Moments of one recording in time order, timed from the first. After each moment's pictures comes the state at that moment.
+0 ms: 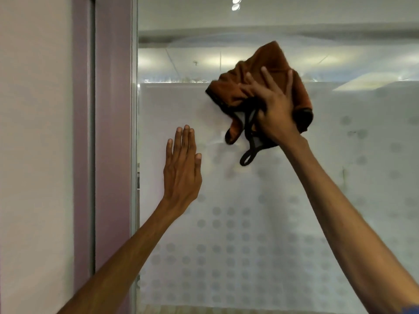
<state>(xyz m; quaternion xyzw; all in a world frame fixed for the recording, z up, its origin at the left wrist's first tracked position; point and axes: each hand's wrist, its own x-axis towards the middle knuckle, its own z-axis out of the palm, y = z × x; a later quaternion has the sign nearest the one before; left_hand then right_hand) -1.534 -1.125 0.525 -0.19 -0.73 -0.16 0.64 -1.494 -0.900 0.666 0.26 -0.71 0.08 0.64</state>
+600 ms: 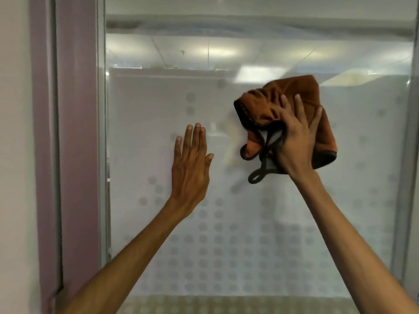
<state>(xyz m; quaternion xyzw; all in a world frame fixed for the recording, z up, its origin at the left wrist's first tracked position) -1.517 -1.046 0.511 -0.21 -0.74 -0.15 0.62 -1.489 -0.809 0.583 0.13 -0.70 0.13 0.69</state>
